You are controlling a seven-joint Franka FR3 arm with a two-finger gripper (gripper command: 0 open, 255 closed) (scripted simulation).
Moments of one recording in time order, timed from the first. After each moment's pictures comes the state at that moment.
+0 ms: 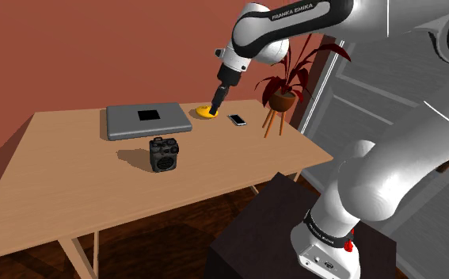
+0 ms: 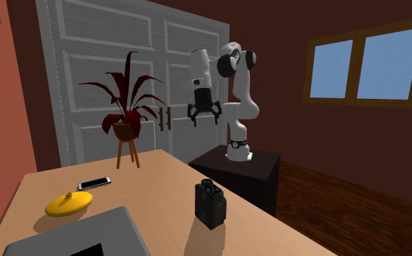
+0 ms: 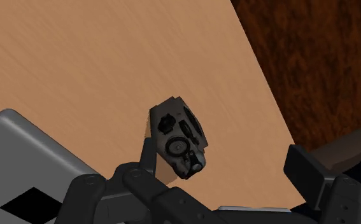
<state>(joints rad) 0.18 -0.32 -0.21 -2.36 0.18 2.19 -0.63</state>
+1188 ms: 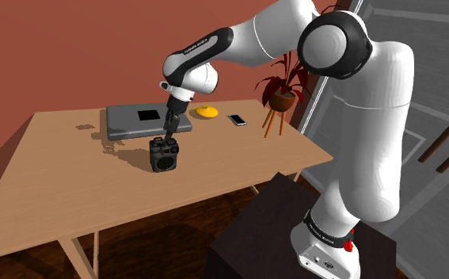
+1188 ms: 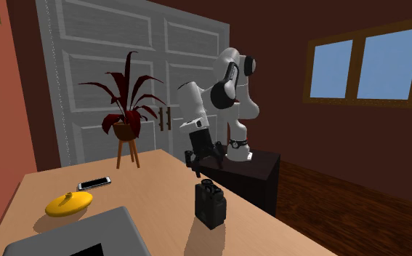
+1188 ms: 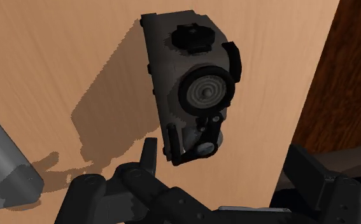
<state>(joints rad) 0.24 0.37 -0.17 -1.91 0.56 2.29 -1.25</state>
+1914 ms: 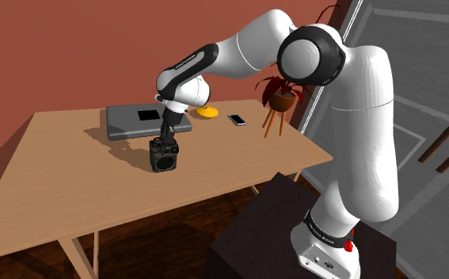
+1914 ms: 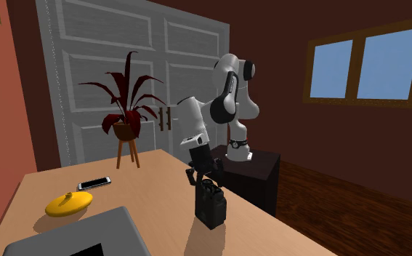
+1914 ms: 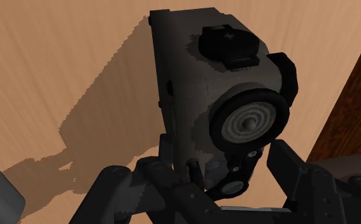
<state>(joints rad) 0.23 0.50 -0.13 -1.85 0.62 2.35 -1.34</state>
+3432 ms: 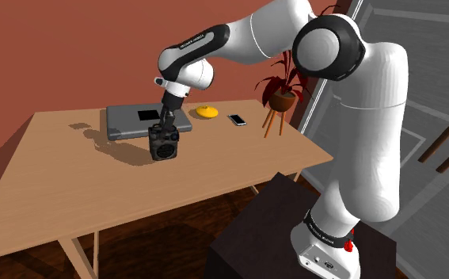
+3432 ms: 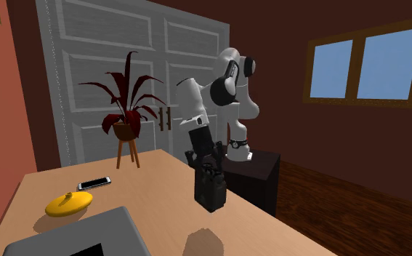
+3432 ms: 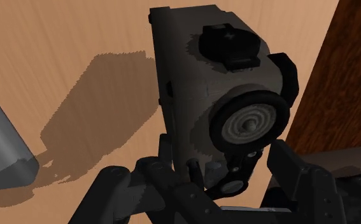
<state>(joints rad) 0.24 0.40 -0.16 -1.82 0.55 2.24 -1.26</state>
